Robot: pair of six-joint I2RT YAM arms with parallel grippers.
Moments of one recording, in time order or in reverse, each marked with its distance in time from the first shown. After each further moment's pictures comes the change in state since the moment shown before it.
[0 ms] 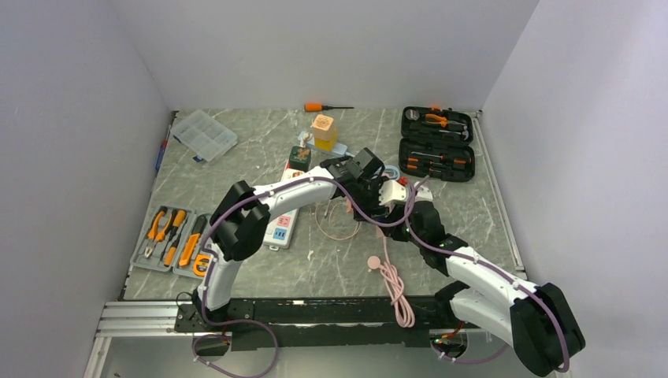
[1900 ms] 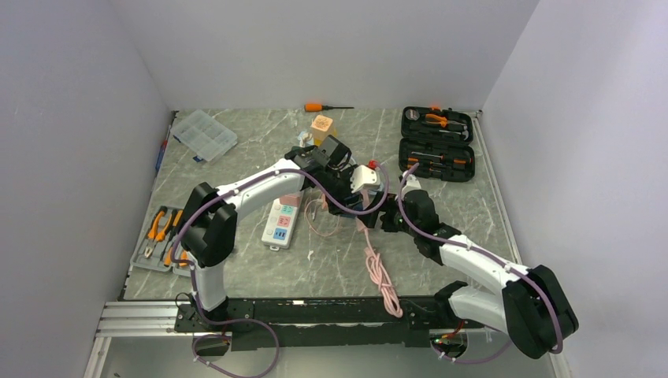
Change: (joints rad) left arm 0.150 -0.212 -0.193 -0.029 0.117 -0.033; right arm 0.021 0.131 0.114 0.061 -0.124 0.009
